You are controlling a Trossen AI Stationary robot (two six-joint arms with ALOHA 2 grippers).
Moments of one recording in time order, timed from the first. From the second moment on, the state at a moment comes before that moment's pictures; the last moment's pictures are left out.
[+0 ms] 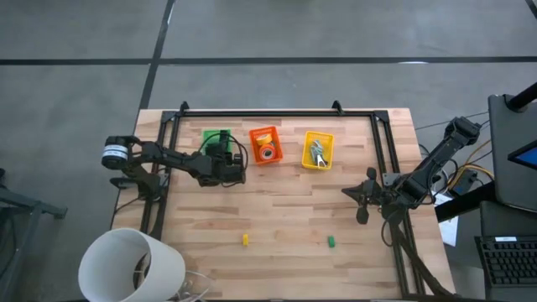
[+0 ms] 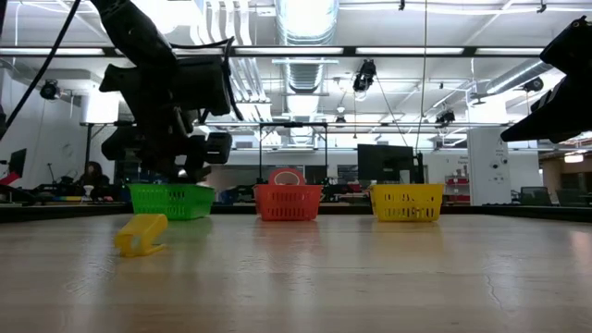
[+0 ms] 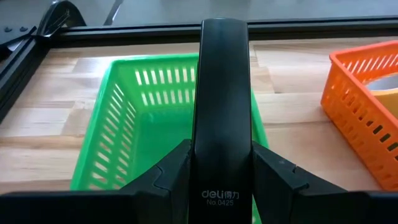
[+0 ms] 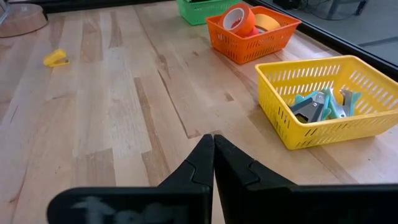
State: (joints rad) left arm 0.07 1.58 0.78 -0.55 -0.97 -1.39; right arm 0.80 0.62 0.19 -0.36 0.98 0.76
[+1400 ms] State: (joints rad) left arm -0.14 1.55 0.92 -0.50 -0.82 -1.25; right arm 0.80 0.62 0.19 -0.36 0.98 0.76
